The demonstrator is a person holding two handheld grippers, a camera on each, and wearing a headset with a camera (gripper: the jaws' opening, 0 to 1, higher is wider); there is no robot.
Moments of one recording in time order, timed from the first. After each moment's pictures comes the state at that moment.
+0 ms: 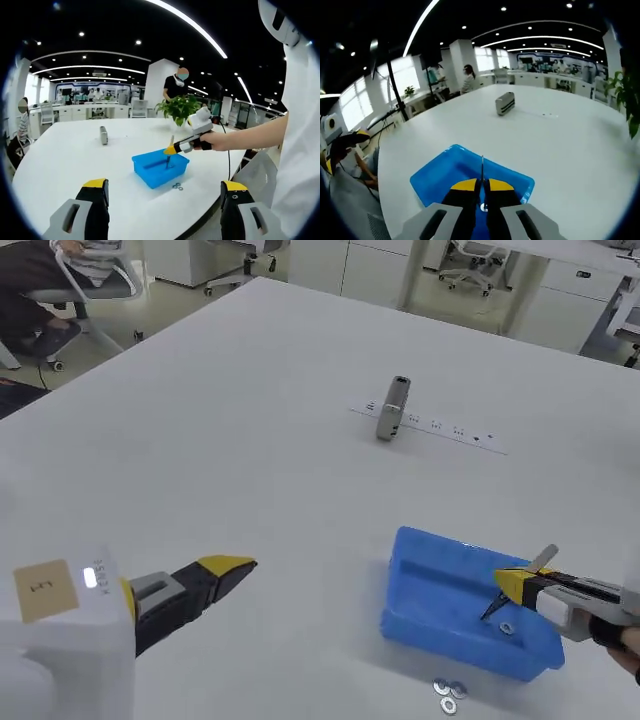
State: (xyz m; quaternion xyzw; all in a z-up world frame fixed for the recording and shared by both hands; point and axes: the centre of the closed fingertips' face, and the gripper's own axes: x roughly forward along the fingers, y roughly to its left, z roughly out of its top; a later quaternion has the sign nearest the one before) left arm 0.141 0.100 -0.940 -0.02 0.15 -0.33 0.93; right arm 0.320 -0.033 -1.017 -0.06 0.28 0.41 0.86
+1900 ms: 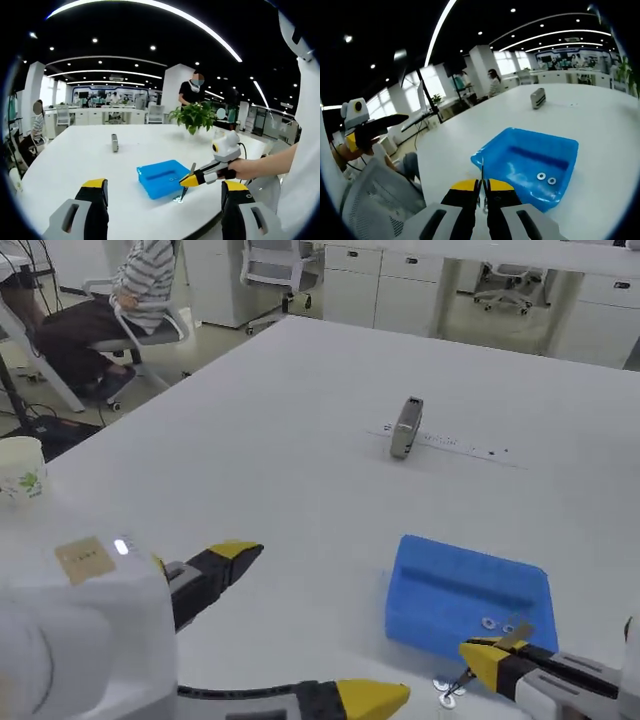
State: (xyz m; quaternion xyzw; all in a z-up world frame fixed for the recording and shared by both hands) left arm 0.141 0.077 -0.902 -0.02 0.14 -0.26 0.96; right arm 0.221 -0.016 -1.015 0.03 0.28 0.51 0.82
